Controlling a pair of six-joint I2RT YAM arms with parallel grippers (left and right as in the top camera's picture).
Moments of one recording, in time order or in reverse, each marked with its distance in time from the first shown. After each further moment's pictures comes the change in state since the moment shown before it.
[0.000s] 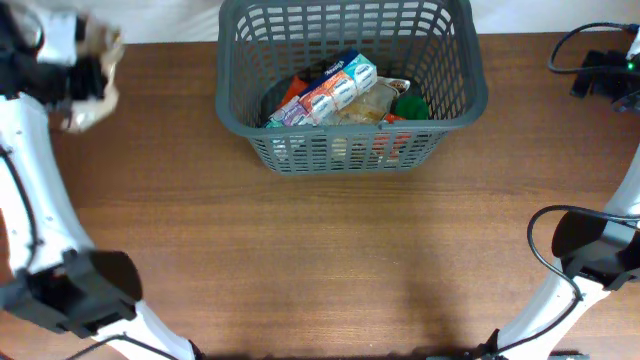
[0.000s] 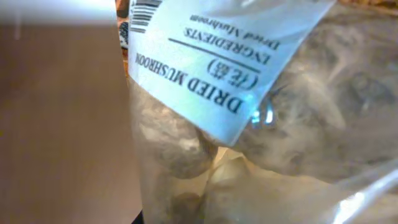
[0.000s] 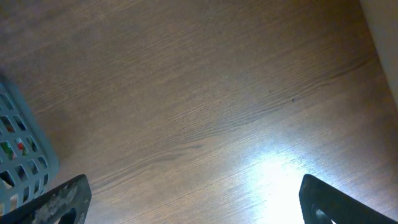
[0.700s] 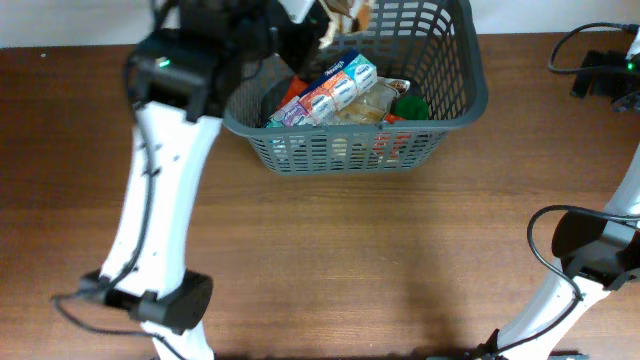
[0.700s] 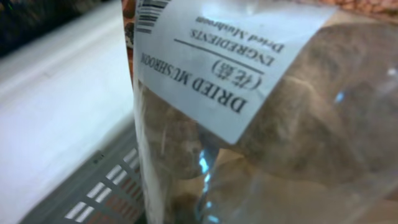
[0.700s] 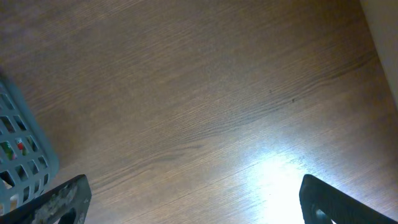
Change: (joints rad) left arm -0.709 0.000 0.217 0.216 0.068 0.071; right arm 0.000 0.000 0.000 0.000 0.000 0.001
